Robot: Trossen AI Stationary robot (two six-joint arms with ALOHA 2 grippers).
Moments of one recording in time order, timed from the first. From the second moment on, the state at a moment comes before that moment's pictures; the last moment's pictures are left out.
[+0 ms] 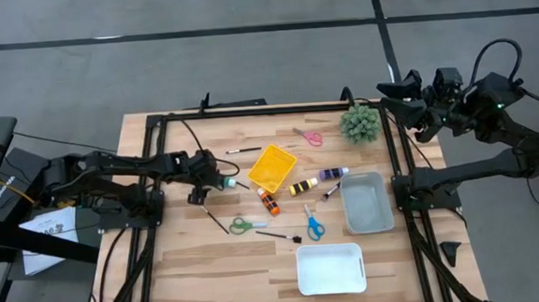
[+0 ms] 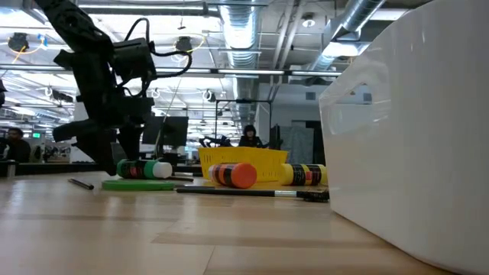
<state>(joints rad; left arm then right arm) 0.30 1.26 0.49 -0.42 -0.15 0.57 -0.11 0.72 1.21 -0.21 0.10 0.32</state>
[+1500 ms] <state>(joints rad) 0.09 1.30 0.81 -0.60 -0.21 0.41 -0.11 0.77 1.20 -0.25 0.02 0.32</state>
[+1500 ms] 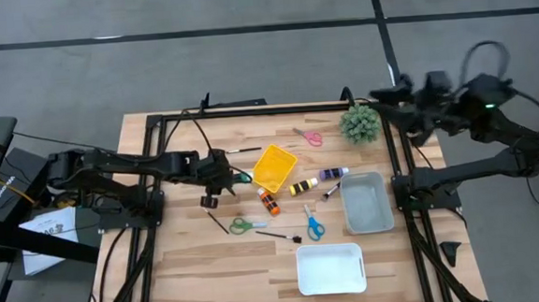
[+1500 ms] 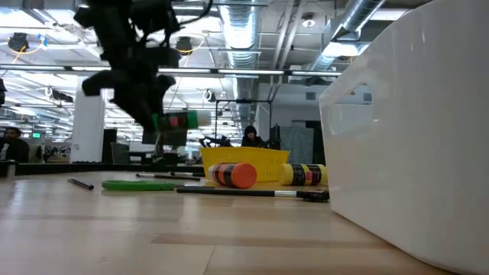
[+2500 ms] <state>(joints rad) -0.10 1.30 1.27 -0.37 -0.42 0.41 0.00 1.22 1.37 -0.23 -0.05 0.04</state>
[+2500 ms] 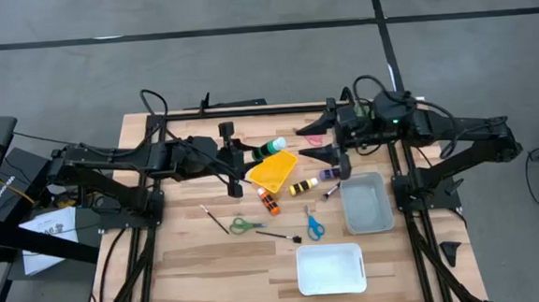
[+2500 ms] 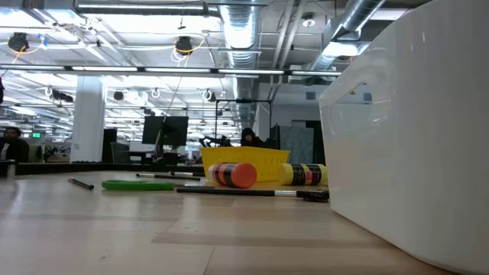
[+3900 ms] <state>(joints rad) -0.13 1.30 1.27 -0.36 -0.45 0.36 0.00 1.48 1.72 -0.63 0.03 -0.20</state>
